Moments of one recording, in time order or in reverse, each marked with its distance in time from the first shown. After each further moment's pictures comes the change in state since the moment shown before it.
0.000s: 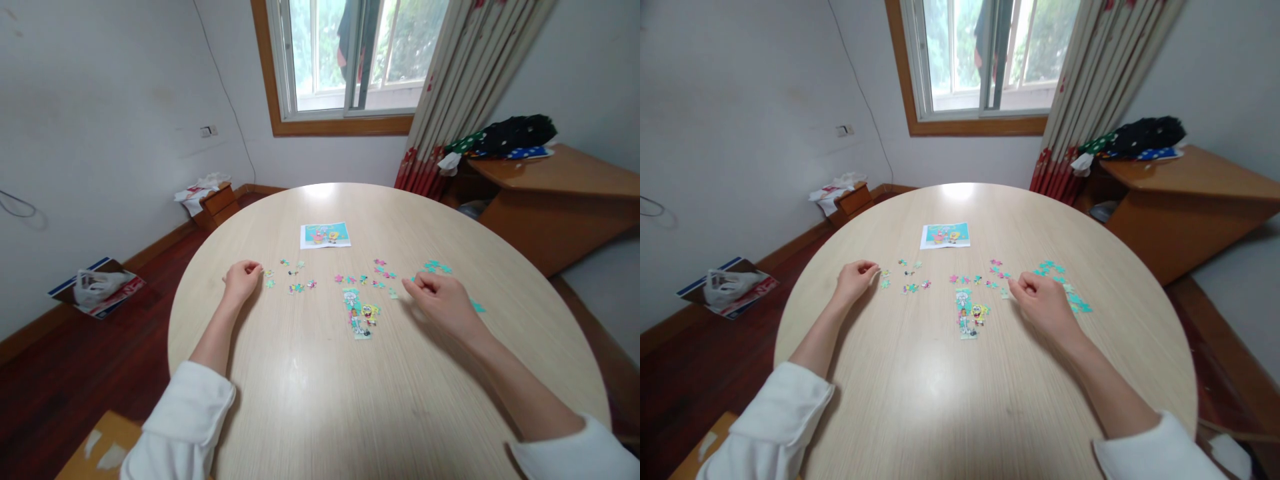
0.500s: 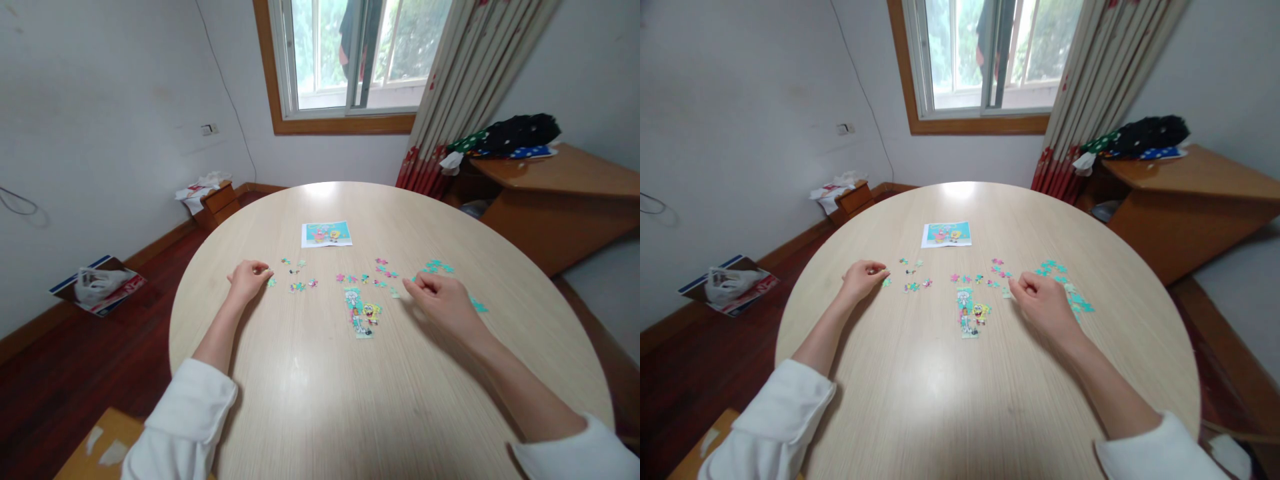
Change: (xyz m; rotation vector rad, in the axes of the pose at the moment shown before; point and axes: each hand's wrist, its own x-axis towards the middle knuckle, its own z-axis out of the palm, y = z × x) left_hand -0.005 0.011 0.003 0.283 -0.104 0.021; right_hand -0.001 -0.003 0.002 0.012 0.007 -0.003
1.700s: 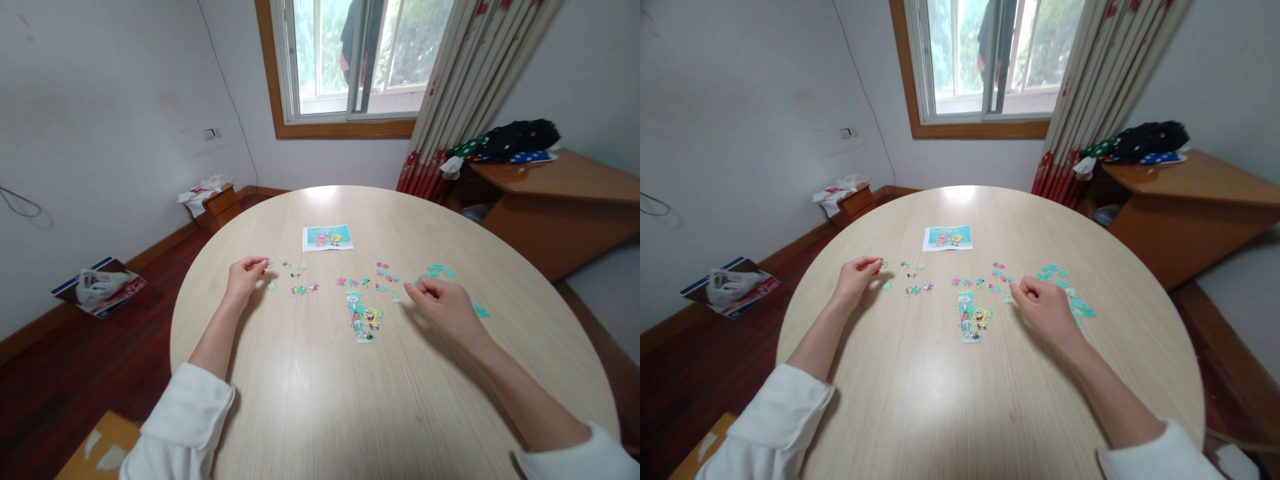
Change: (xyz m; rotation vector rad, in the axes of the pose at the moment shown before) left_hand 0.001 0.001 0.000 -0.899 0.099 -0.018; right_hand -0.001 -0.003 -0.001 0.014 0.010 -0.009
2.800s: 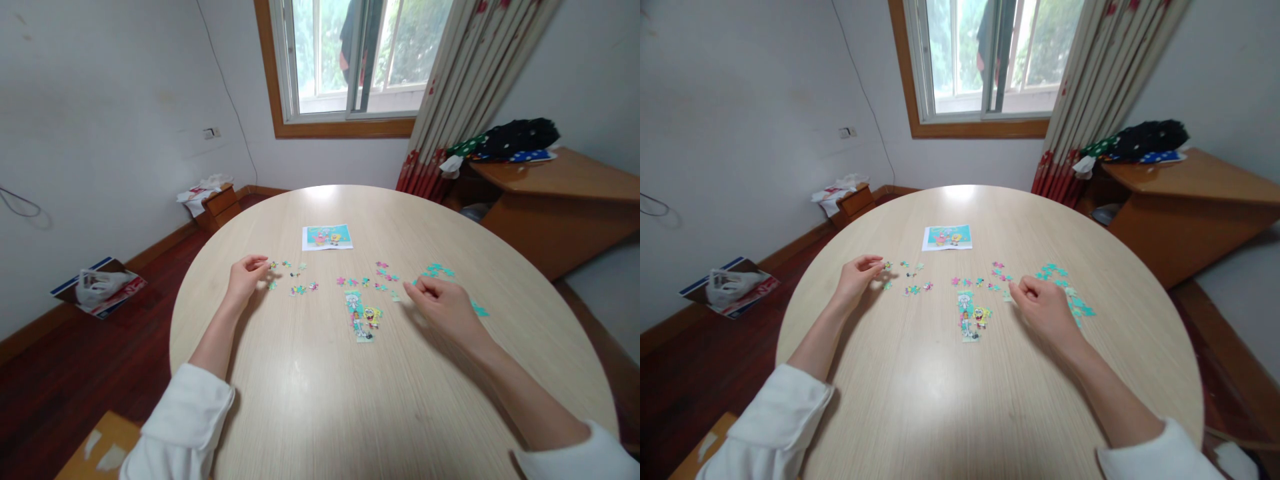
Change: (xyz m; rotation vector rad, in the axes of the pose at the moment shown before) left_hand -0.004 0.002 0.000 -0.021 -0.058 0.007; right_hand 0.000 -0.002 -0.001 0.012 -0.004 -0.008
